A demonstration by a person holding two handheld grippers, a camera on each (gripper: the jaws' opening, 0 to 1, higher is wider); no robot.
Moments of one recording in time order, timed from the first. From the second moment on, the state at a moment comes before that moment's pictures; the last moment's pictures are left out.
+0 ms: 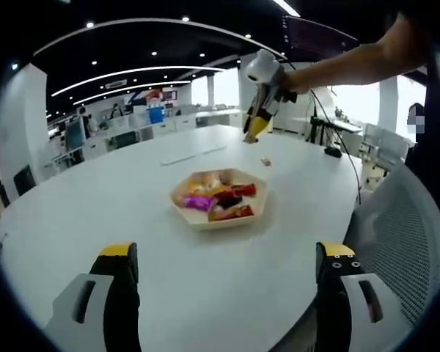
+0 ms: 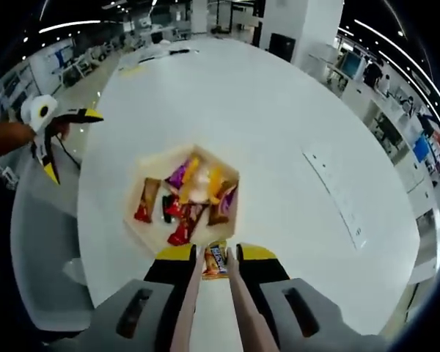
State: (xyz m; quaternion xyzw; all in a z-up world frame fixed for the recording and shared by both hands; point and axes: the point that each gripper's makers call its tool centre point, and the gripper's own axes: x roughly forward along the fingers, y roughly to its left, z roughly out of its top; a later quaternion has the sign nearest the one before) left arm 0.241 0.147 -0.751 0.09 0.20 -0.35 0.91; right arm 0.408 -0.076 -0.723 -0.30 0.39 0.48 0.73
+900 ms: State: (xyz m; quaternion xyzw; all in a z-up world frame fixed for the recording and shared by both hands) left arm 0.241 0.148 -0.752 0.09 0.20 -0.35 0.91; right arm 0.398 -0.011 -0.713 -0.30 0.36 0.51 0.72
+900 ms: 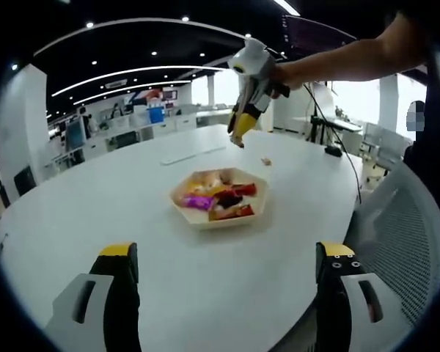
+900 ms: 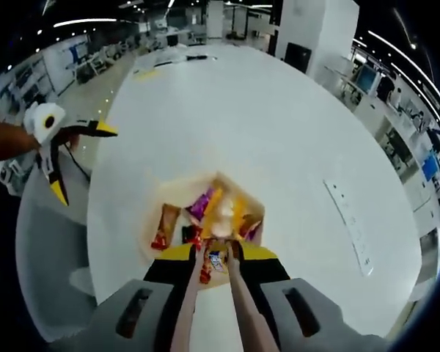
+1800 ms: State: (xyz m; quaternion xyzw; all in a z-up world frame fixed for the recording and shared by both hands) left arm 0.241 0.148 -0.753 0.09 0.20 -0.35 0.91; right arm 0.395 0.006 -0.712 -0.31 0.34 0.53 0.71
